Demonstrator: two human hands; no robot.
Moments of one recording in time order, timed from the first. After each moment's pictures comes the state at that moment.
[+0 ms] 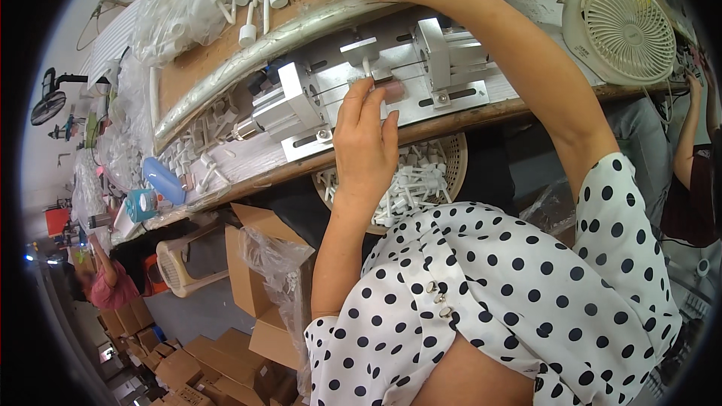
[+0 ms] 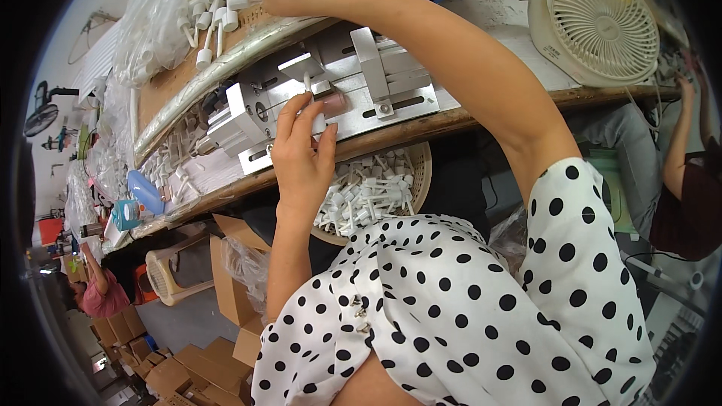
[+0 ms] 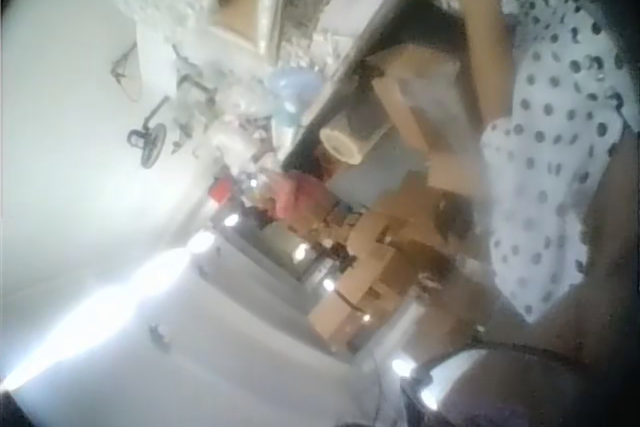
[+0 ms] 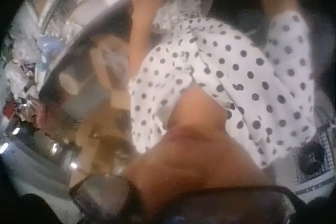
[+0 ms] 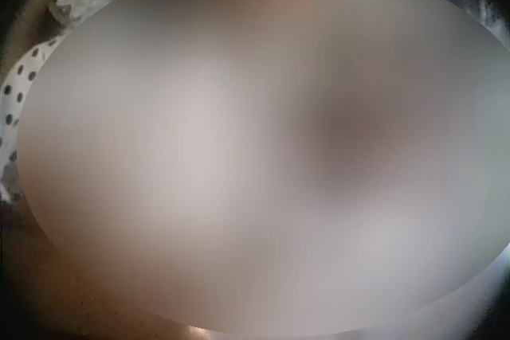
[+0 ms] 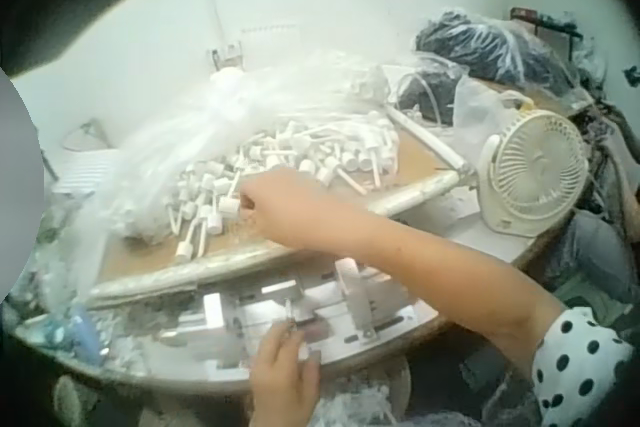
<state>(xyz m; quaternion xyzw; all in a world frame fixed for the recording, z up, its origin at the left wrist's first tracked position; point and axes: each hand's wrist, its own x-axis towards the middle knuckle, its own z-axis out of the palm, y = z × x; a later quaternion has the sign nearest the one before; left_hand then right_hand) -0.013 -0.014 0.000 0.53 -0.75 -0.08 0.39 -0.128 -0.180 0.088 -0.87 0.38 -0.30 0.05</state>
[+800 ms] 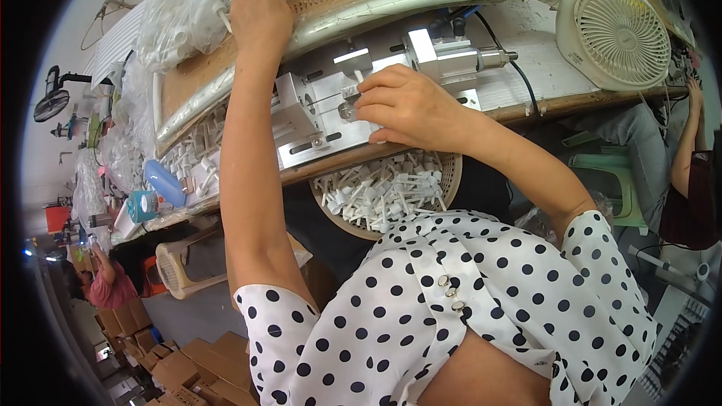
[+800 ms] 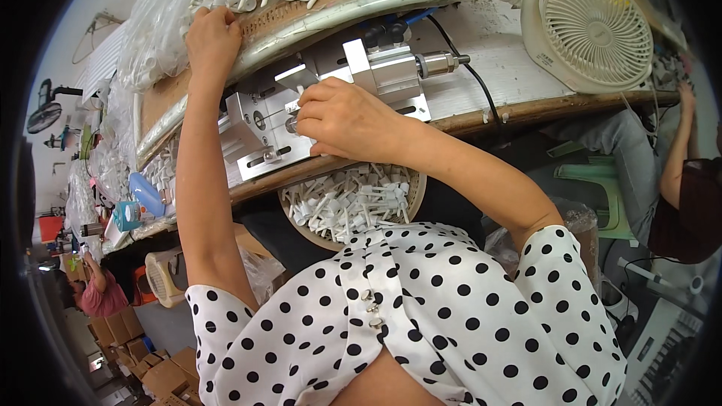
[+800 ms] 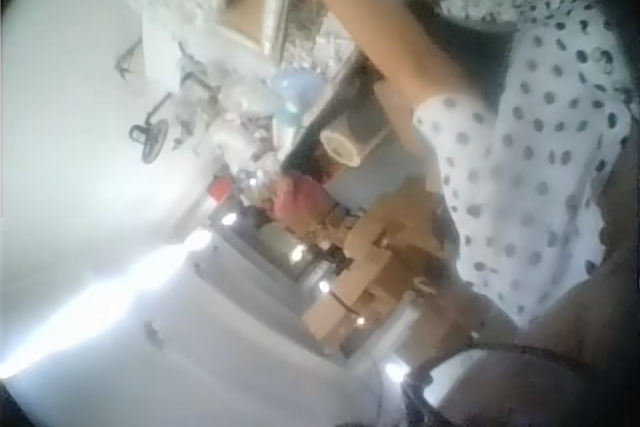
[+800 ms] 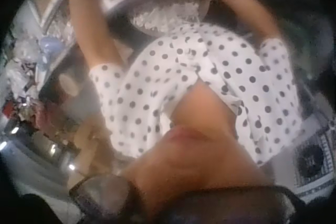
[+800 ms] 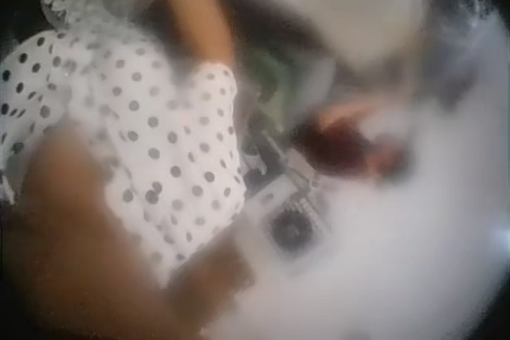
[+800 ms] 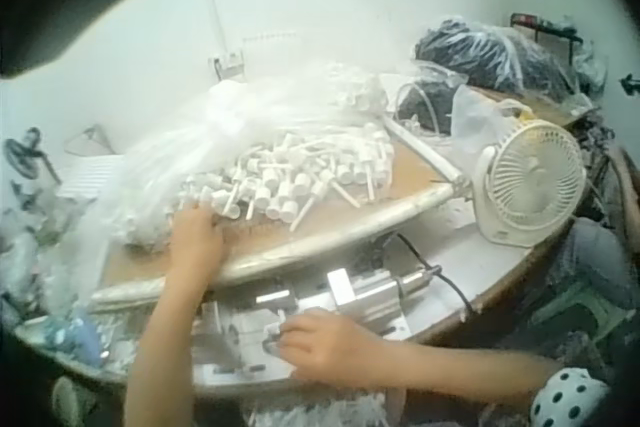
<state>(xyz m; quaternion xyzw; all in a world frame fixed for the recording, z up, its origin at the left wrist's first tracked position) 0.048 -0.182 0.070 0.60 -0.74 0.21 0.21 -0.152 -0.067 0.008 -0.90 0.18 -0.39 0.06</state>
